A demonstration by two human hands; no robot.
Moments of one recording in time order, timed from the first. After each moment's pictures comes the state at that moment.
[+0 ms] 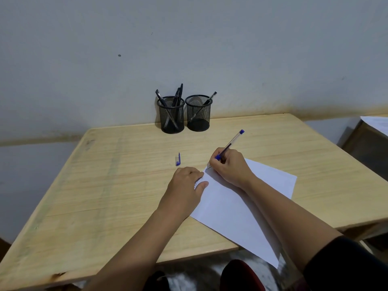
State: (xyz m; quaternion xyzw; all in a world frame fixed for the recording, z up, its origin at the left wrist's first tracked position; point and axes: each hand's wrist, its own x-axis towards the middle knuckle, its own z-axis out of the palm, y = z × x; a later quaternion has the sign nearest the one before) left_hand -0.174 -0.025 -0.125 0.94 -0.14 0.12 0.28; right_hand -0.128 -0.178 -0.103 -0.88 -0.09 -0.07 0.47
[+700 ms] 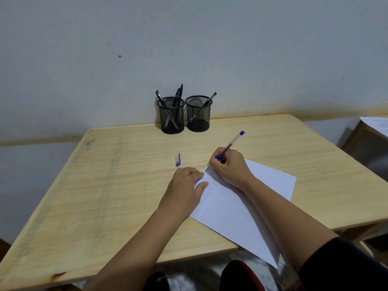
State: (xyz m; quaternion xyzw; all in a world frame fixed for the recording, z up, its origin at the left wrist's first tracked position) left_hand -0.175 -0.026 -0.123 0.94 -0.13 0.12 0.28; right_hand -0.128 -0.175 -0.102 -0.88 -0.08 -0.08 0.46
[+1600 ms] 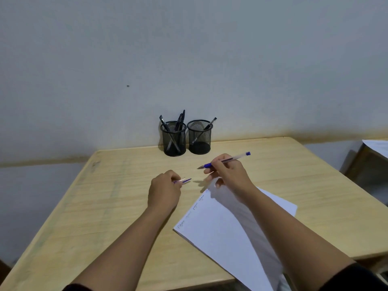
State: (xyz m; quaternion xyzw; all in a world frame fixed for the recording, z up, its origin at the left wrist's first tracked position) left_hand -0.127 -0.003 -0.098 0.92 0.09 0.13 0.36; right_hand -0.125 -0.176 -0.064 -0.71 -0.07 -0.01 0.70
